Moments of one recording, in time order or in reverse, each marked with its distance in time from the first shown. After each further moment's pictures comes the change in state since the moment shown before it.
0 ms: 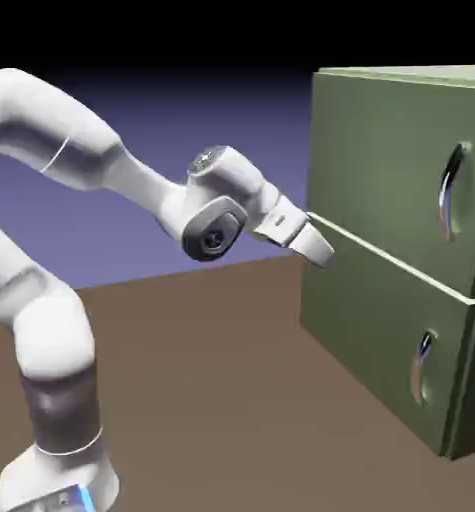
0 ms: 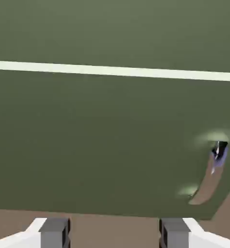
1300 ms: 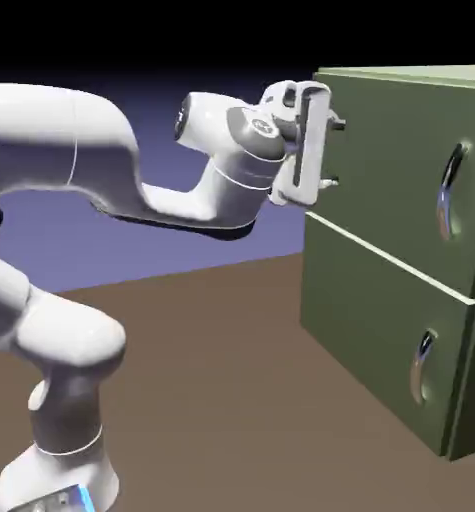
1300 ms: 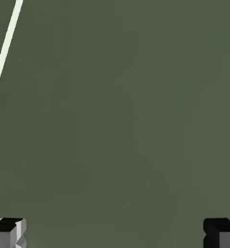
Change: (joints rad) arm 0.679 -0.206 -0.725 0.398 -1.696 -0.069 -0.617
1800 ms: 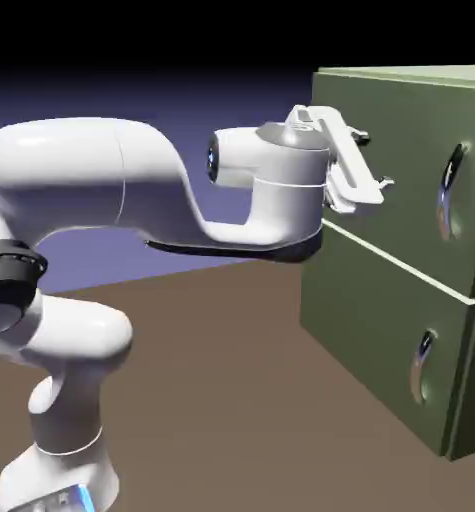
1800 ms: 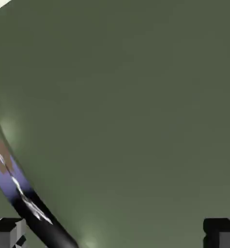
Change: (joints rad) arm 0.261 -0.079 -0.279 0.153 -0.652 -0.026 -0.237
